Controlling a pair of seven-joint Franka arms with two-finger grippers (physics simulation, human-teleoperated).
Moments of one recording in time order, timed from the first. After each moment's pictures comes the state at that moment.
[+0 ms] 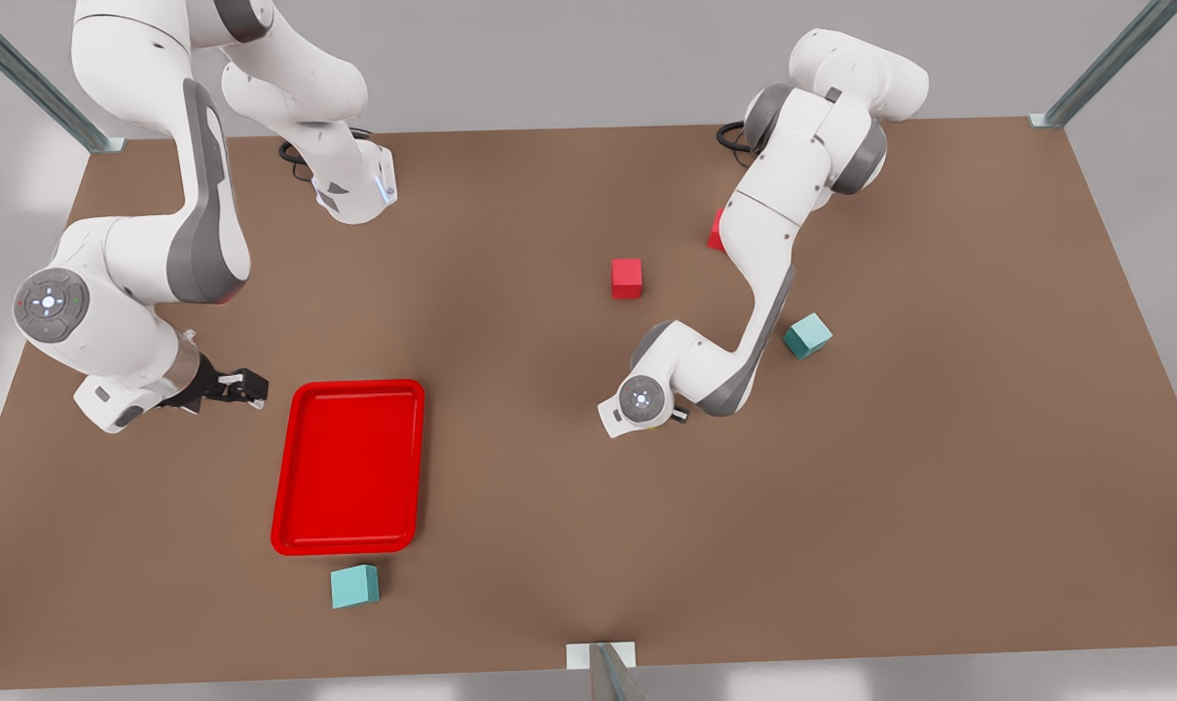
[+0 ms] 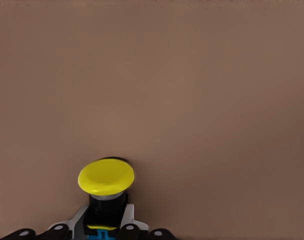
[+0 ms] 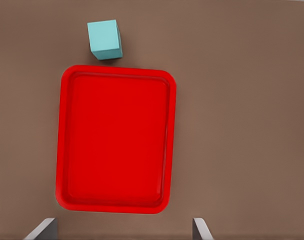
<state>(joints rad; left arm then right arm) -0.57 0.93 -0.08 -1.26 0.06 1.87 -0.22 -0.05 0.21 0.08 -1.60 -0.05 1.79 -0.02</state>
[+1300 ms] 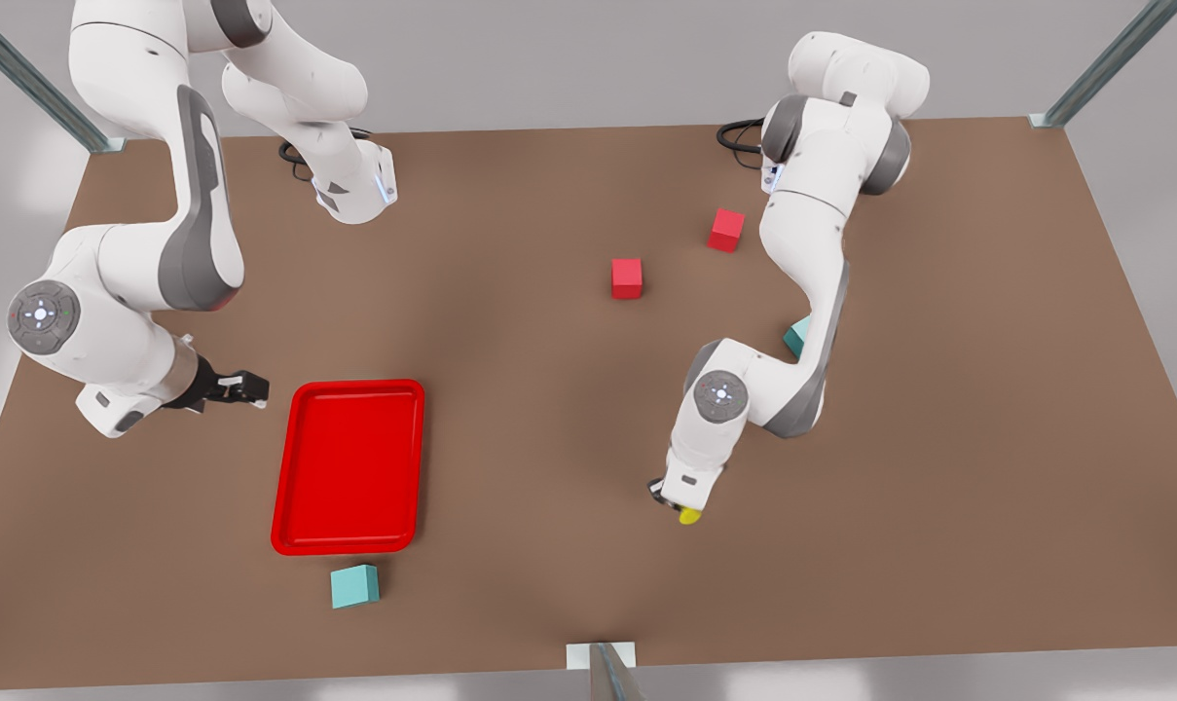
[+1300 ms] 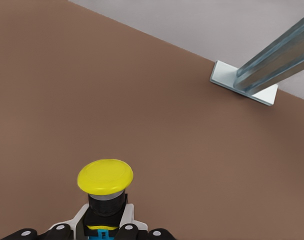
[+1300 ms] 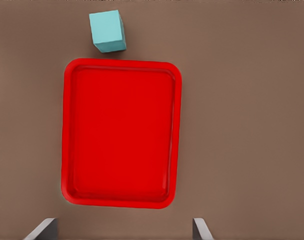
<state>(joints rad) -0.50 0.93 0.00 -1.07 0.11 2.23 -0.94 -0.06 0.24 0.08 -1.56 -0.01 1.76 -0.03</state>
